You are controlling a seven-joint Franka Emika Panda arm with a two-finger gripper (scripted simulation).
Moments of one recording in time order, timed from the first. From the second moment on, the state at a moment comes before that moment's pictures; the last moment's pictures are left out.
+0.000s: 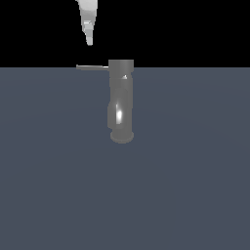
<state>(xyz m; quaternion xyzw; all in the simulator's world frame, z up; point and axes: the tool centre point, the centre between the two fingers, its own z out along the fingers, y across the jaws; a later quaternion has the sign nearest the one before) 0.056 0.108 0.357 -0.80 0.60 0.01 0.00</state>
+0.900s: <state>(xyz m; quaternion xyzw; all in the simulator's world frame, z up) 0.105 0.139 0.289 -0.71 0.71 0.00 0.00</state>
